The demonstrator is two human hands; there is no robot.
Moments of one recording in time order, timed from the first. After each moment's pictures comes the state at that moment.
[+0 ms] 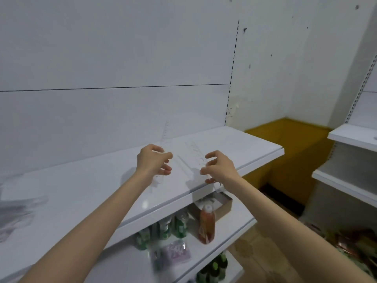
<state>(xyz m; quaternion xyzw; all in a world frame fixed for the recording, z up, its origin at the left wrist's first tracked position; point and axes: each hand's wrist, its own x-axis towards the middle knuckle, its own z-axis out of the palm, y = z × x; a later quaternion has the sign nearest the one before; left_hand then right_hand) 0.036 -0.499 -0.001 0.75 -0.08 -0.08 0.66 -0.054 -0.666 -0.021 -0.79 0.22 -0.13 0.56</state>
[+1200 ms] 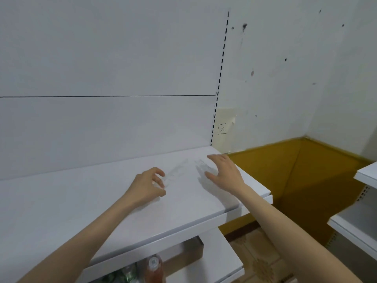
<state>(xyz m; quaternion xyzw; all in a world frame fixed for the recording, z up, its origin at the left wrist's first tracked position) 0.092 -0.726 -0.028 0.89 -0.19 -0.05 0.41 0.079 -0.995 -0.053 -0.97 0.00 -0.20 0.14</state>
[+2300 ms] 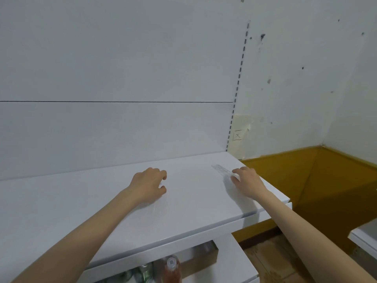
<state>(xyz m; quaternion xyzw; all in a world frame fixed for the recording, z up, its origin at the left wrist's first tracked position) 0.120 -0.683 -0.024 0.96 -0.26 0.07 0.03 0.074 -0.999 -0.053 -0.98 0.10 -0.13 0.09</state>
